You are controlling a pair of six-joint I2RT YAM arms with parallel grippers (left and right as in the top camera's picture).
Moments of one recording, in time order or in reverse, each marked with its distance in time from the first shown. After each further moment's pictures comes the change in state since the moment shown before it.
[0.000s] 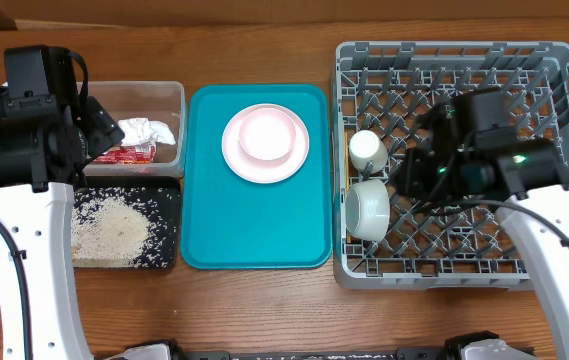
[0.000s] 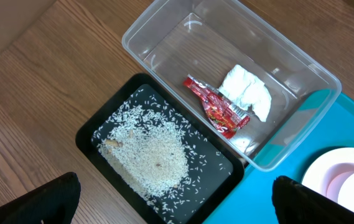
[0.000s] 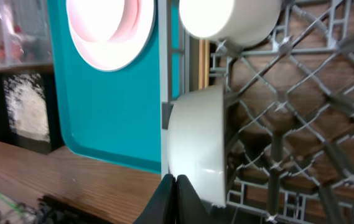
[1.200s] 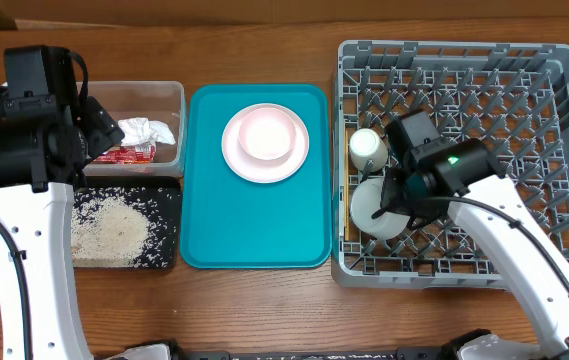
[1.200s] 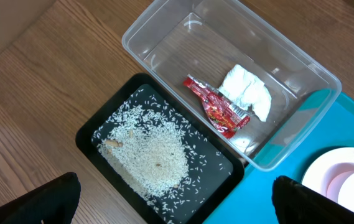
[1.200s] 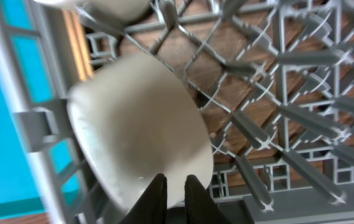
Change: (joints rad) left arm 0.000 0.000 0.000 0.000 0.000 0.000; right arm 0.193 0.093 -0.021 -0.077 0.470 0.244
